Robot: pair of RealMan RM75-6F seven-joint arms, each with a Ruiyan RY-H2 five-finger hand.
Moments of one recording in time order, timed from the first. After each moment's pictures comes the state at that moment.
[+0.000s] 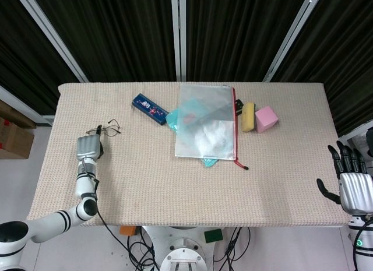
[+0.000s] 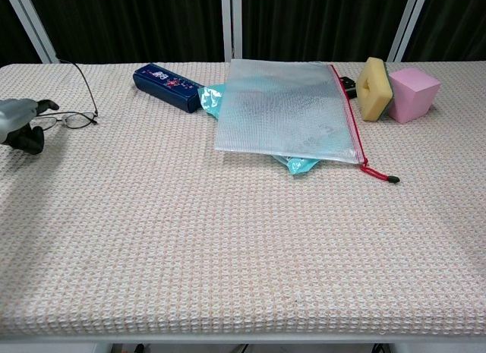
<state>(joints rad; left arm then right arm) -0.68 -1.74 -0.24 -1.06 0.60 0.99 0.58 0.07 -1.12 0.10 -1.64 -1.52 1.54 -0.08</state>
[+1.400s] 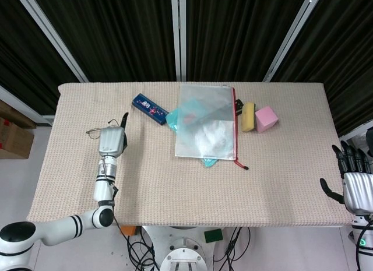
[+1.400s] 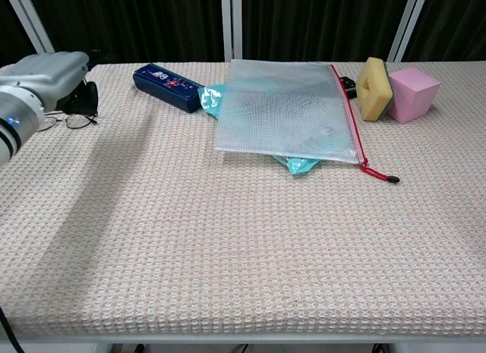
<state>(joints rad) -0.69 -1.81 -0.30 -1.22 0.87 1.22 0.60 0.07 -1.11 0.10 -1.62 -1.50 1.53 -0.06</state>
